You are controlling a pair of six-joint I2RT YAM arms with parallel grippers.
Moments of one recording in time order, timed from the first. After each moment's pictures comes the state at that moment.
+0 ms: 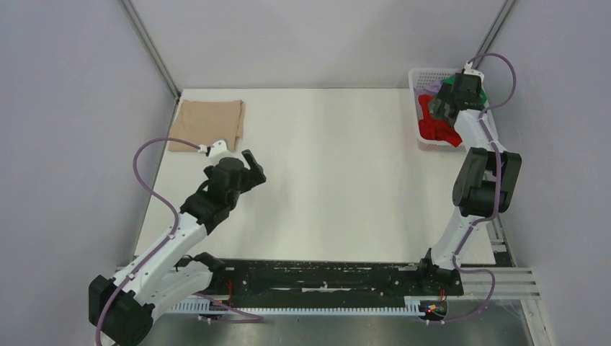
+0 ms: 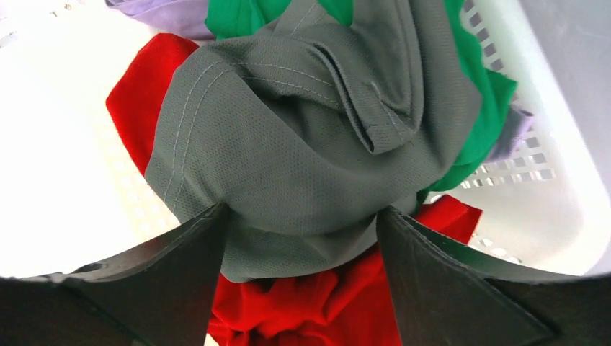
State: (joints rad) left arm -0.51 0.89 0.68 -0.36 -0.45 -0.69; right arm -0.20 1.90 1.55 -0.30 0.25 0.17
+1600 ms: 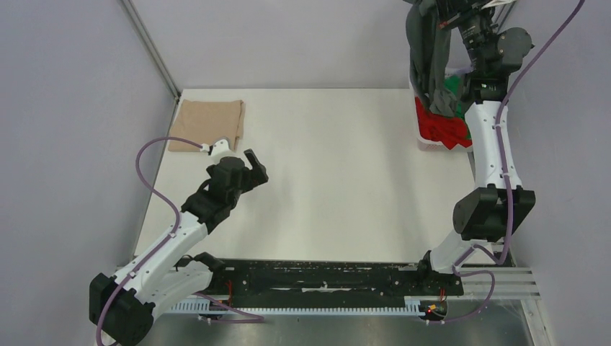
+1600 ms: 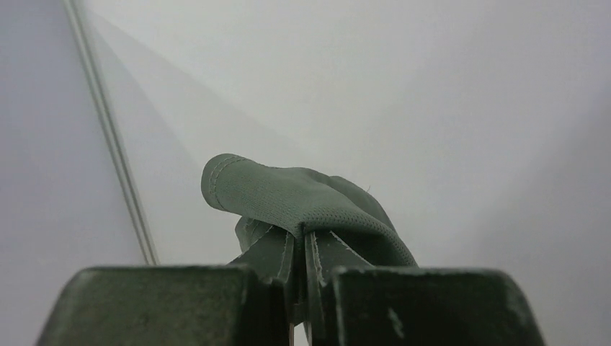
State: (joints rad) left arm -0.51 0.91 0.68 -0.34 -0.42 -0.69; right arm -0.11 1.68 1.80 0.50 -0.47 0.46
